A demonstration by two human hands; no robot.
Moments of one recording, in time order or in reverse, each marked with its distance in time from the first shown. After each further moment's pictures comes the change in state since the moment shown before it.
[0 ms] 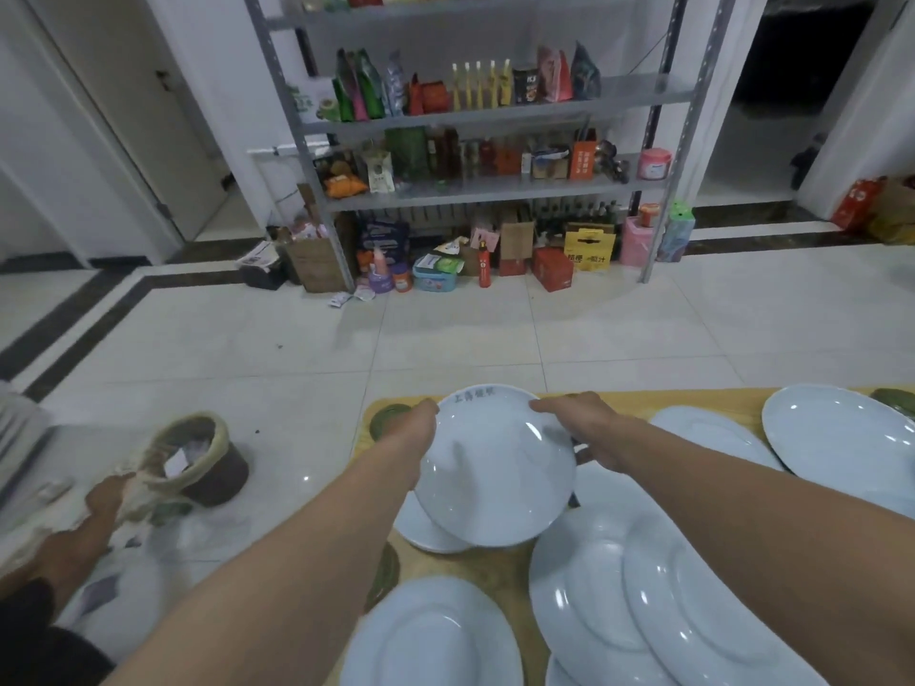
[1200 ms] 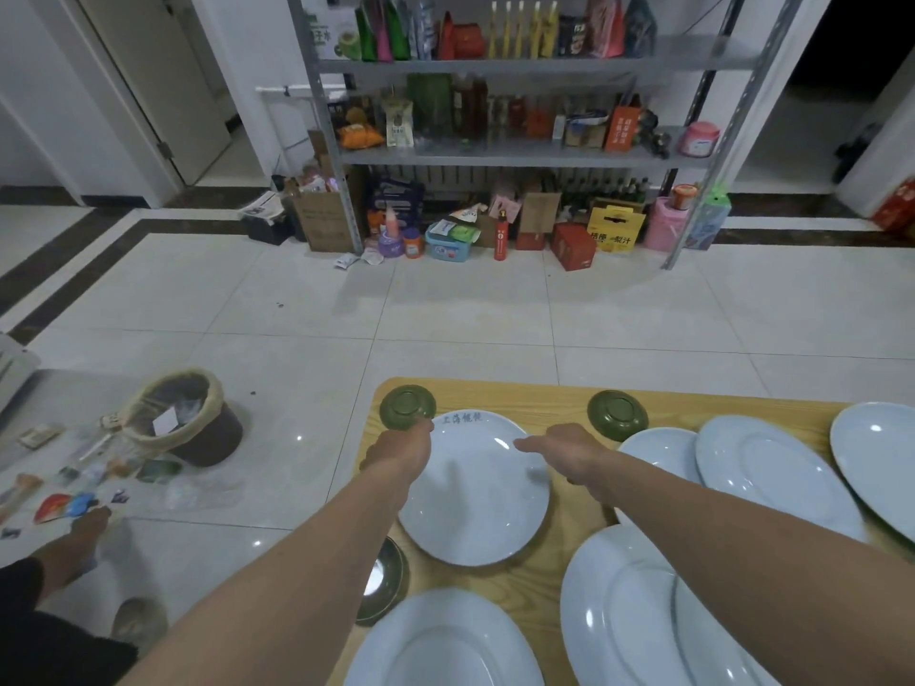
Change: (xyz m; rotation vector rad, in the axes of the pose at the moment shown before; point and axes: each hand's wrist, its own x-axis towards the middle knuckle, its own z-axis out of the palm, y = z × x) left_hand 0.096 -0.048 -0.023 0.180 0.090 -0.051; right_hand 0.073 0.032 0.070 -0.194 -0.120 0.062
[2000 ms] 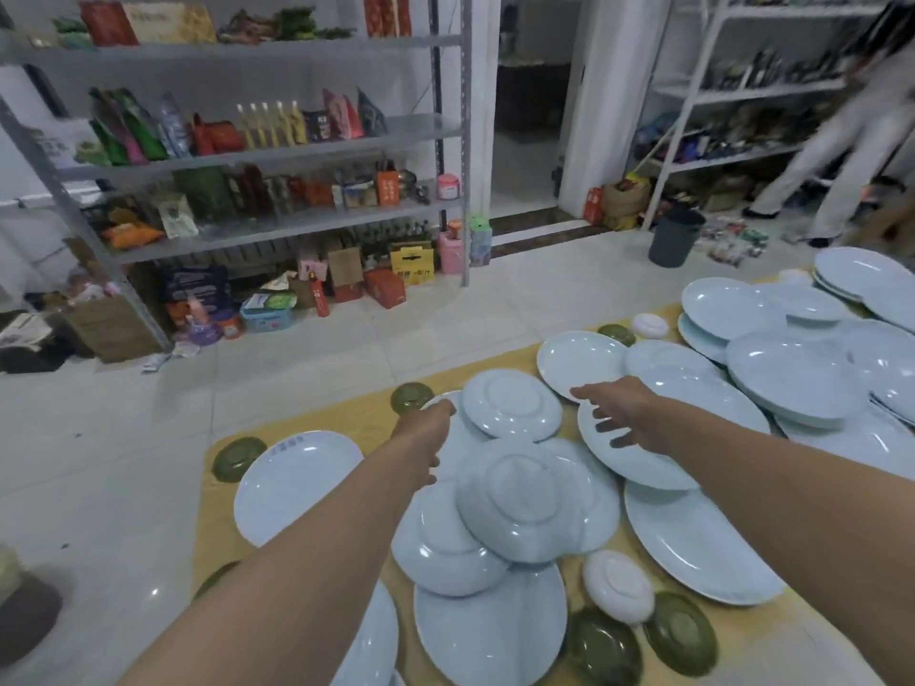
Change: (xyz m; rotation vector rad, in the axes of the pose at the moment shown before) left_hand -0.264 0.034 0.116 0.141 -0.479 0.271; right_hand -0.262 0.145 -0.197 0.371 0.522 0.096
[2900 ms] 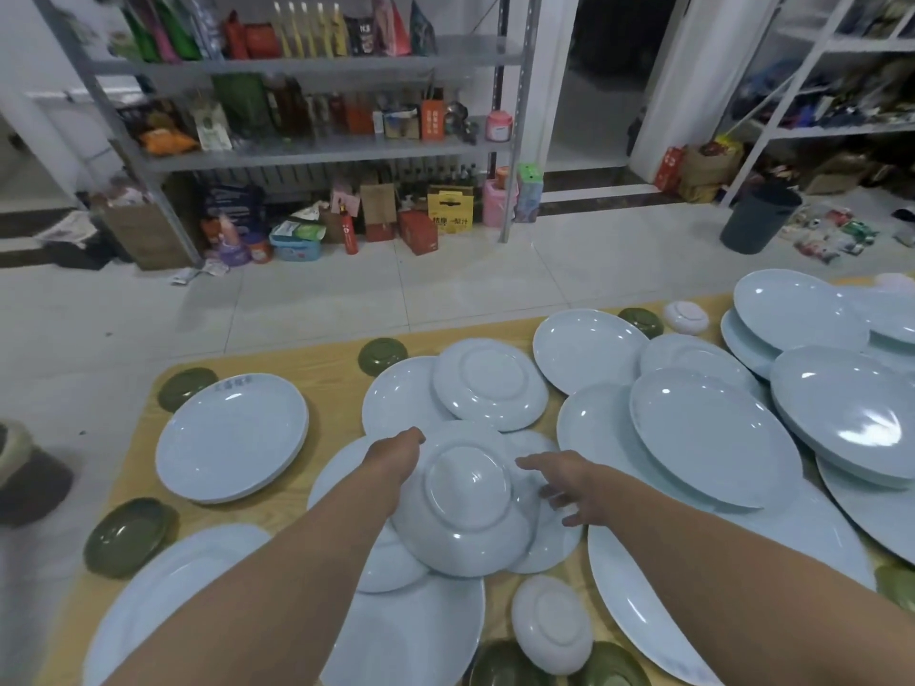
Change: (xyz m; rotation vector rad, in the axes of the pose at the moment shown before) left_hand 0.076 -0.050 0.092 -0.148 0.171 -0.284; right_hand 0.094 0.089 0.017 -0.171 -0.330 0.272
